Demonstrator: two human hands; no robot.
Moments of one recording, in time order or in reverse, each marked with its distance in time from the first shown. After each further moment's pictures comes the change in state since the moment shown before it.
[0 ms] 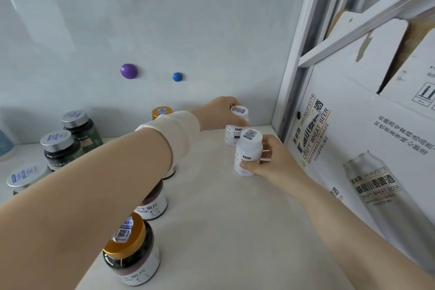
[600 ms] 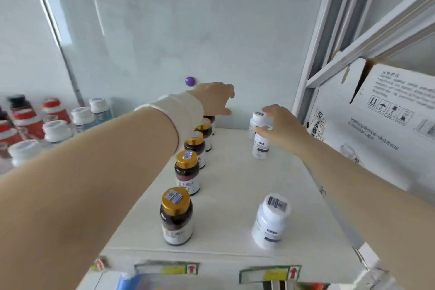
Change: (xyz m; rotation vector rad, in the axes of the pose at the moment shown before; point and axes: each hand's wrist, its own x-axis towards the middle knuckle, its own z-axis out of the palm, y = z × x) left_hand -0.169 0.064 -0.058 0.819 0.233 -0.044; right_hand -0.067 -0.107 -0.016 -0.545 -0.015 -0.269
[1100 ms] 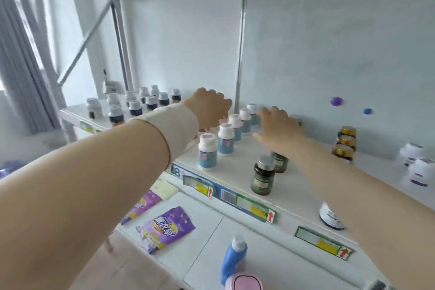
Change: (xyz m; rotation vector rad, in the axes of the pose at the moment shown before) left_hand -0.317 -0.169 -0.073 0.610 -0.025 -0.370; right_hand -0.093 -0.288 0.120 -0.358 -0.080 -0.586
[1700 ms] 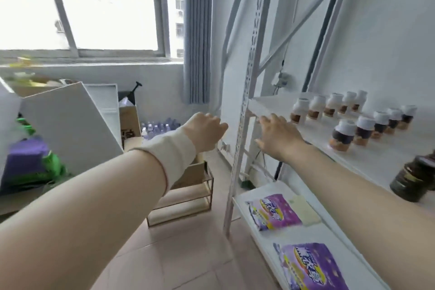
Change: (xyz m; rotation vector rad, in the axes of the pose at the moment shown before) left_hand -0.330 -0.395 0.267 0.112 -0.420 -0.421; right_hand 0.157 -0.560 0.140 0.059 -0.176 -0.610
